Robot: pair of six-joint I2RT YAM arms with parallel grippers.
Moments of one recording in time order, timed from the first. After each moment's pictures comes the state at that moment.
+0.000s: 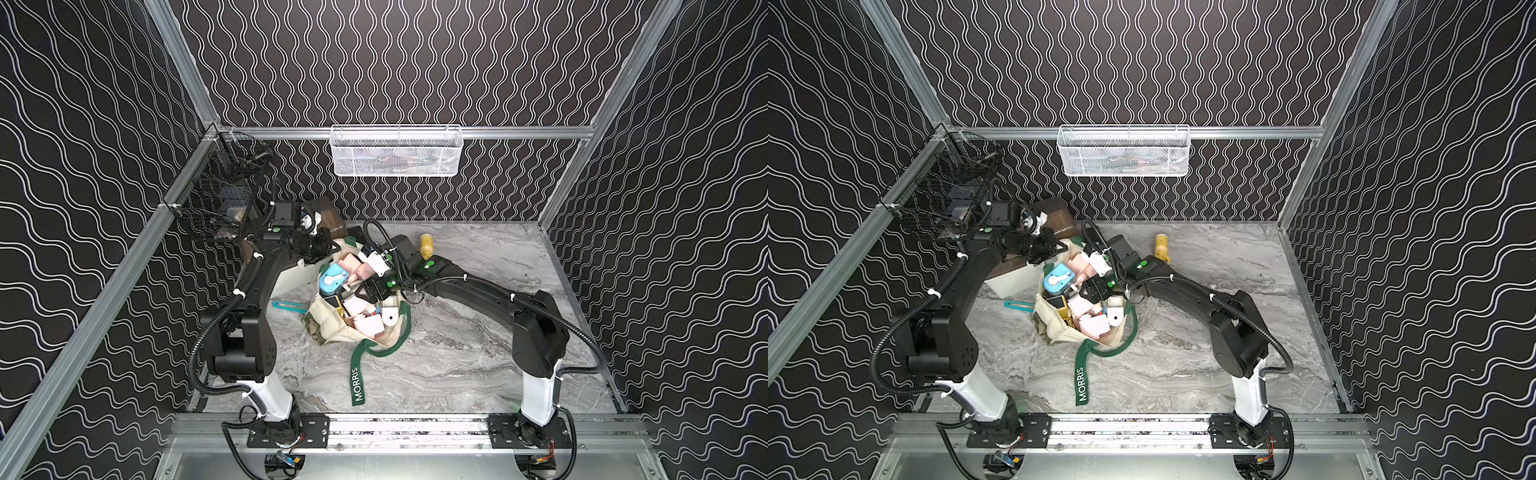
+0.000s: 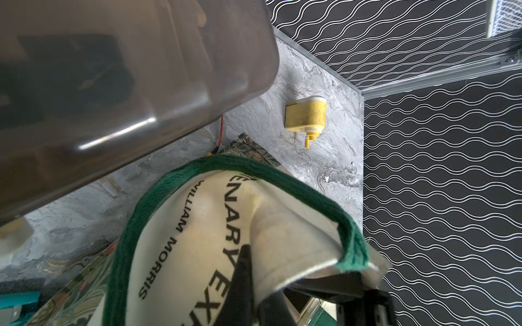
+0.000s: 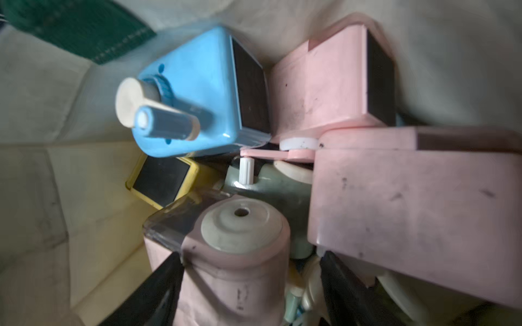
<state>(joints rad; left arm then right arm) 0.06 1.71 1.55 -0.76 0.60 -0.44 0.81 1.96 1.64 -0.49 -0.33 0.14</state>
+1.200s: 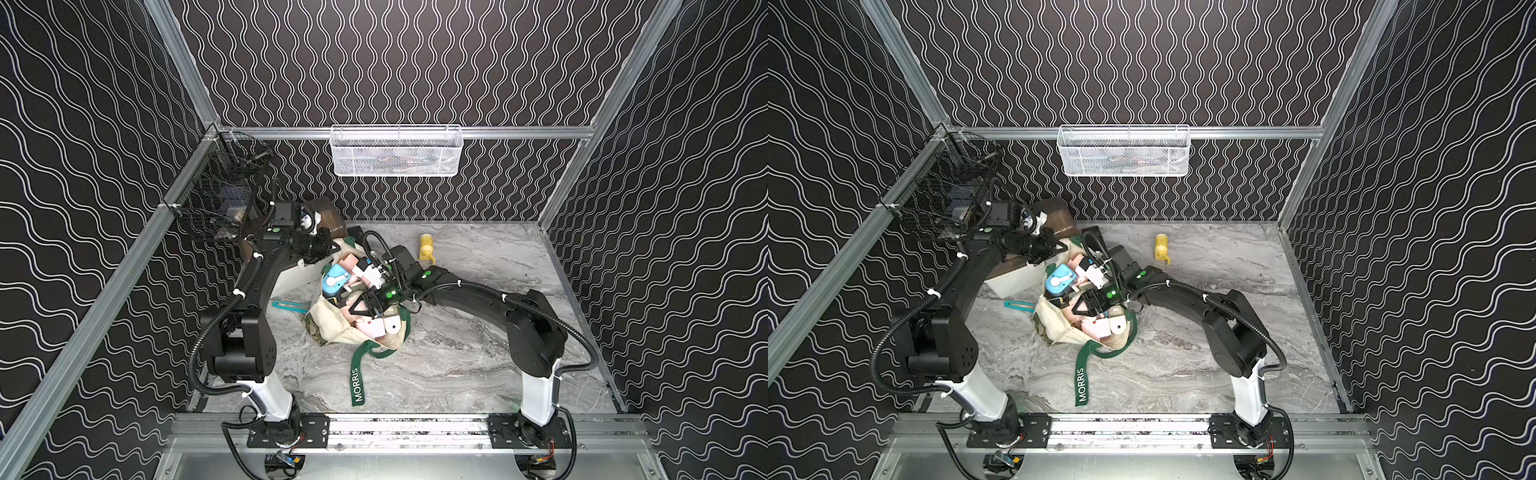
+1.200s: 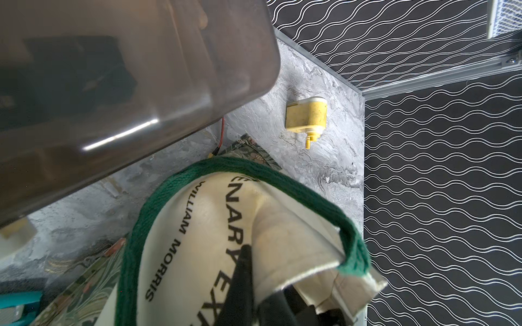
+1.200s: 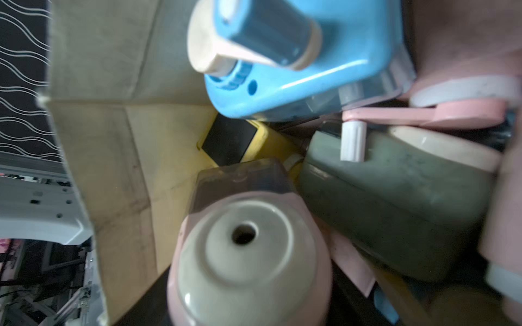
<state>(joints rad) 0.06 1.71 1.55 -0.76 0.59 -0.44 0.84 1.96 1.51 -0.34 -0.61 0.23</state>
